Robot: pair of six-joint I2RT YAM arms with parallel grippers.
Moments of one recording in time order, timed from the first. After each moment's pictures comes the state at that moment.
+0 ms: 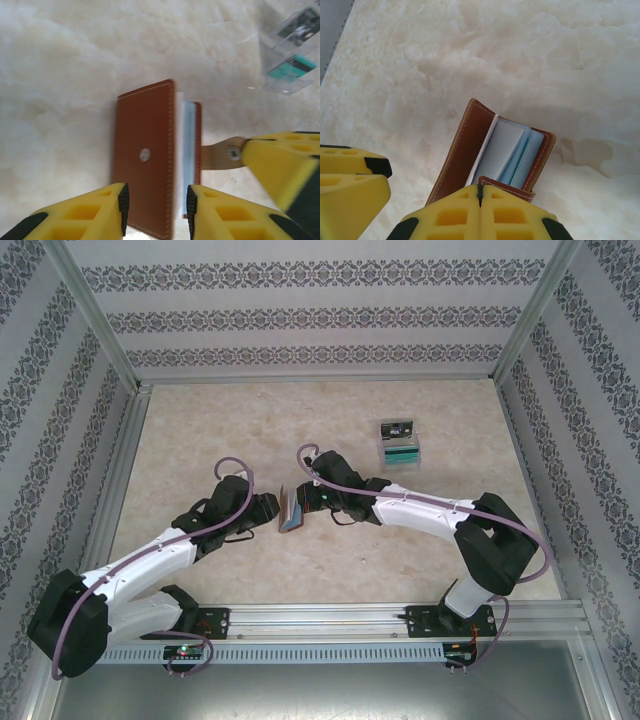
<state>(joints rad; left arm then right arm) -0.57 1.08 0.55 -0.17 0.04 -0.86 0.83 1.61 0.98 -0.12 -0.12 0.63</state>
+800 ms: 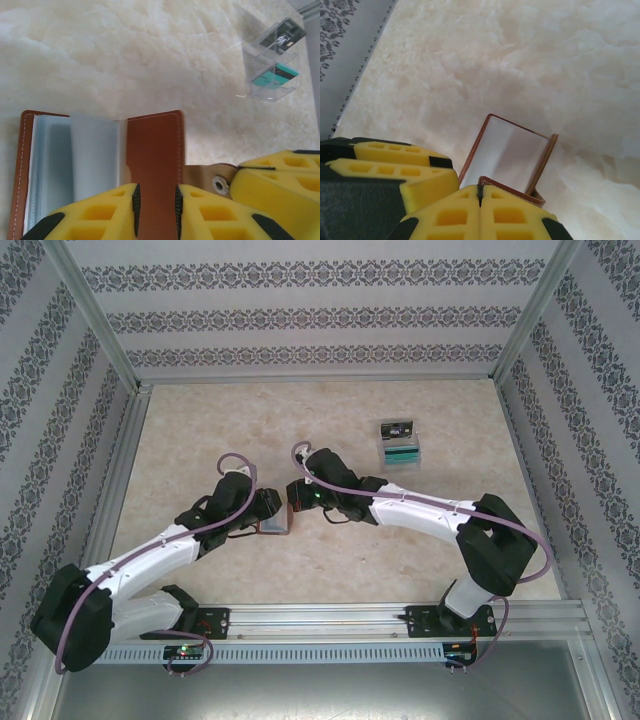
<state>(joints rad) -0.57 1.14 0.56 -0.11 0.04 -0.86 0.86 1.61 1.02 -0.10 -0.15 0.63</state>
